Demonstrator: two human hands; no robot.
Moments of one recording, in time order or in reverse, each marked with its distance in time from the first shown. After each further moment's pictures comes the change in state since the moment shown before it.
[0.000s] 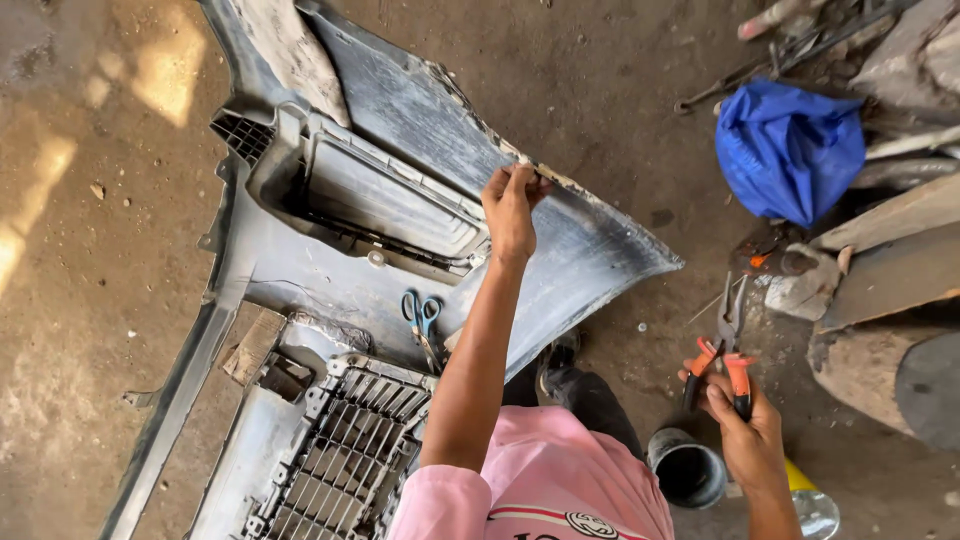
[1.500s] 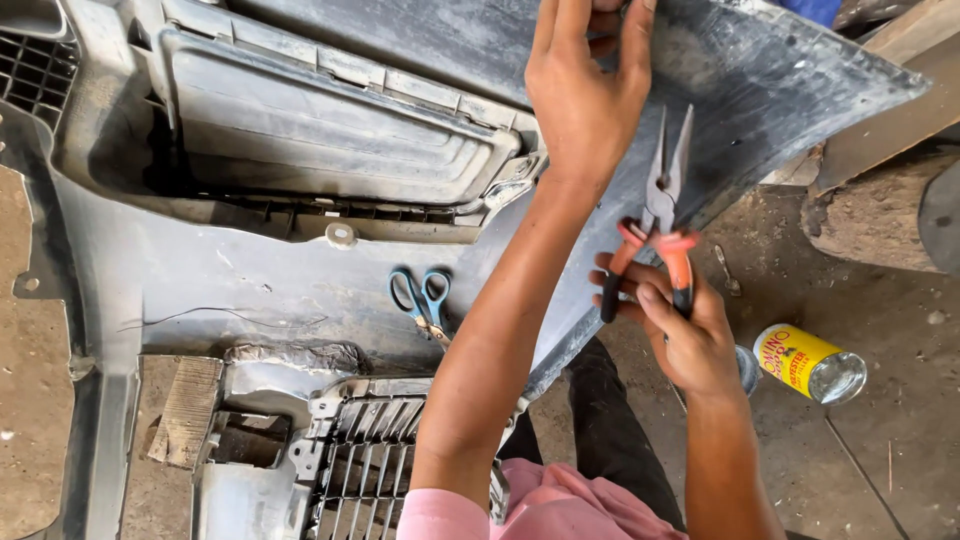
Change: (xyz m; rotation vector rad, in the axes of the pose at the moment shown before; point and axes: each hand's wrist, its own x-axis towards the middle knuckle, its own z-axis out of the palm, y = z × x) left_hand -0.022 0.026 -0.016 0.514 -0.235 0.672; right_hand 0.030 0.060 0.247 0.301 -0.144 -0.159
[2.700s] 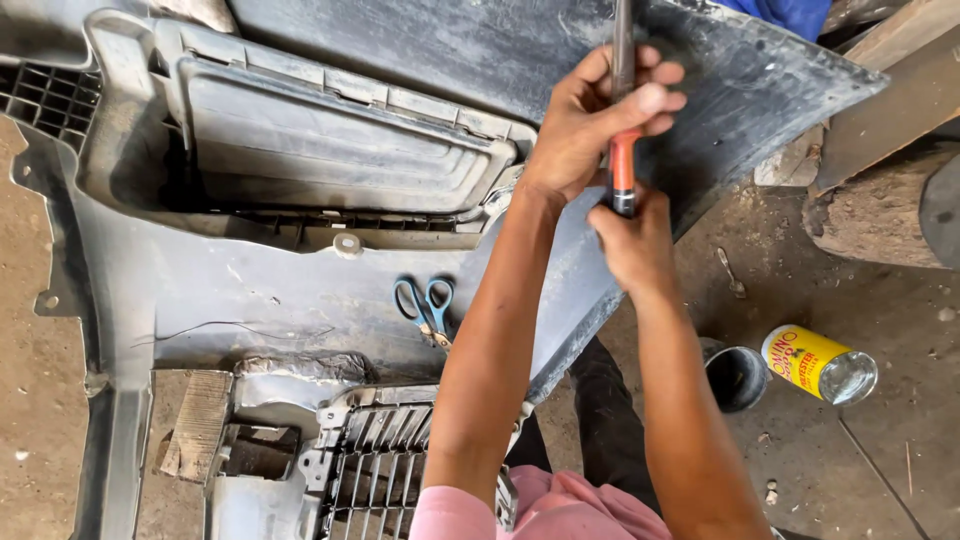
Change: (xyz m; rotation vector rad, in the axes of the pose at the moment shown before) left_hand -0.013 -0.044 -0.012 -0.971 -0.664 -0.632; right_hand 0.101 0.061 -0.025 -0.013 0.212 0.078
